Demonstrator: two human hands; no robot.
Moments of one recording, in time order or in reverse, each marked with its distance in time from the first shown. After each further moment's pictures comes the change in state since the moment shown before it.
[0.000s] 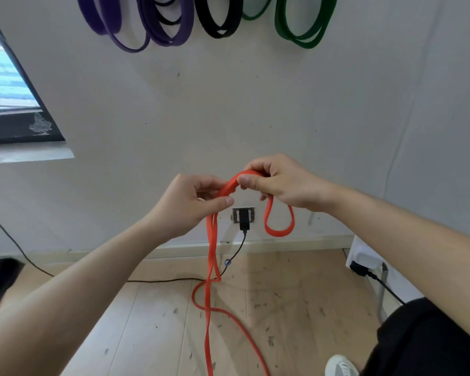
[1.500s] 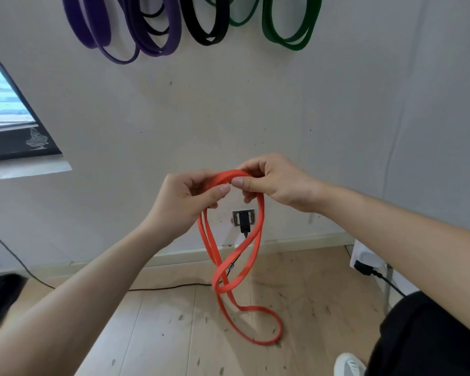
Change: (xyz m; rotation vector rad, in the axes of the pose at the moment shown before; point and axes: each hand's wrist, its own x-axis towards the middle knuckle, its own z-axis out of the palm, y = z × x) left_hand 0.003 0.009 -0.001 -0.069 0.121 0.074; right_hand 0.006 0.007 0.006 0.260 0.039 0.018
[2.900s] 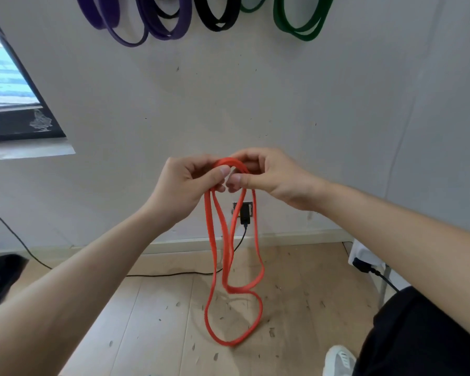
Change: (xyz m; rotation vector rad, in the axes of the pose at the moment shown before) left_hand -0.003 0.006 -0.002 -0.040 0.014 0.041; right_hand -0.005 -0.002 0.009 0.105 -0.066 -0.013
